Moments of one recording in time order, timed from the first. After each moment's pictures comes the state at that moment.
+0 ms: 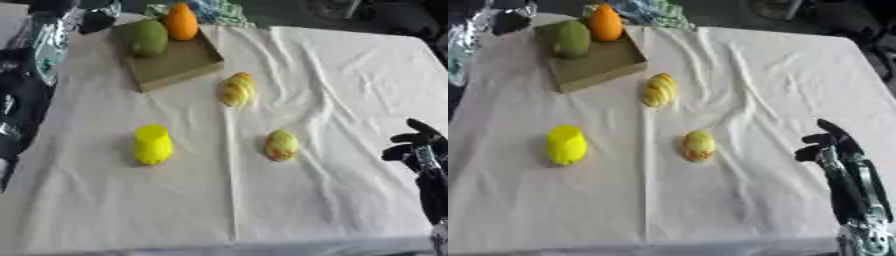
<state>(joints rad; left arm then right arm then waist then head) -0.82 0.71 -0.04 -1.09 -0.75 -0.15 0.21 -0.12 -0.10 -0.03 -1.64 -0.02 -0.20 0.12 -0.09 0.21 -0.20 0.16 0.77</state>
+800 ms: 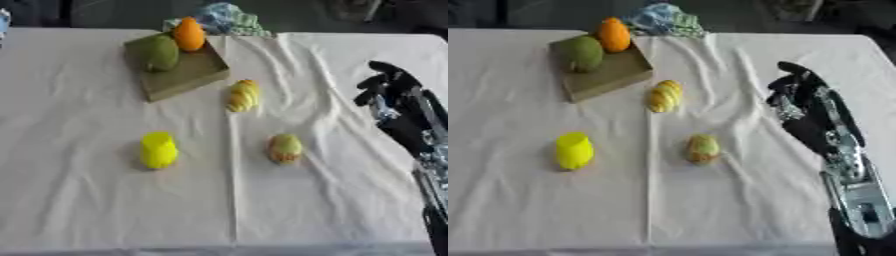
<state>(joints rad) -0.18 0.69 0.00 -1.87 0.04 -0.08 0.03 -0.44 -0.31 0.07 -1.54 0.14 -0.27 0.23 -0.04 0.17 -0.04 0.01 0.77</state>
